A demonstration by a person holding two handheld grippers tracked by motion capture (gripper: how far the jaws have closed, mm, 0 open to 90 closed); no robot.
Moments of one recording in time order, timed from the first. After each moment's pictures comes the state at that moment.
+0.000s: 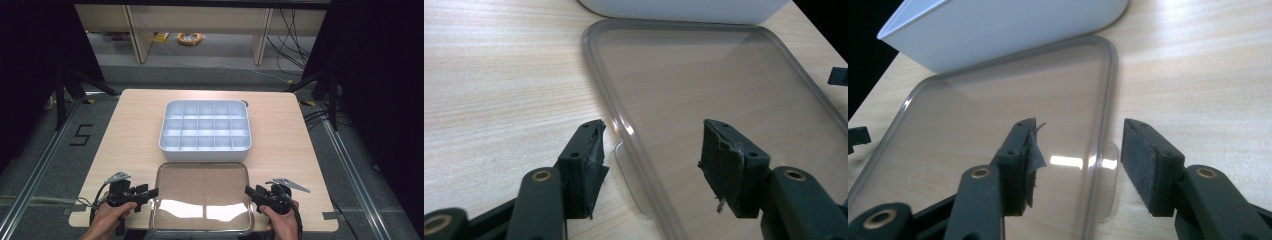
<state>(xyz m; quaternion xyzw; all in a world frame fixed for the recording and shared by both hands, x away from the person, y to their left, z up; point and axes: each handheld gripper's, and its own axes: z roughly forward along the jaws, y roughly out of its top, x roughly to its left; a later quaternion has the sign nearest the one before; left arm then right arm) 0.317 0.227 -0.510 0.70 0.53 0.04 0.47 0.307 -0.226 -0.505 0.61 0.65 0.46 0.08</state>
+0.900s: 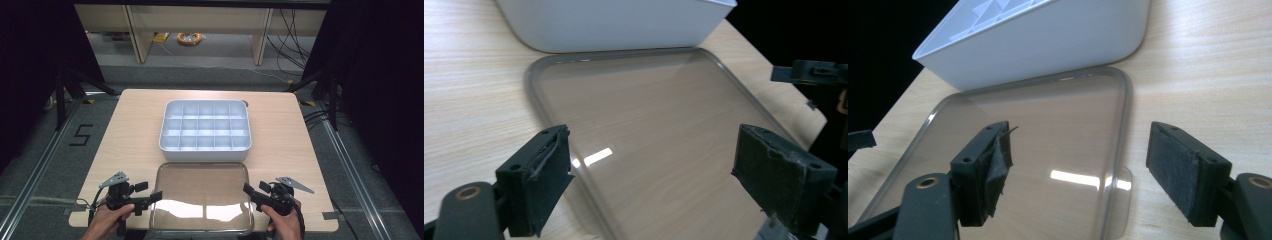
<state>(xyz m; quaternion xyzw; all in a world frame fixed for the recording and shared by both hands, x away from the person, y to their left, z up) 0.305 0.221 -0.495 0.70 0.47 0.02 0.53 0.304 -0.227 -0.493 0.58 0.64 0.49 0.09</state>
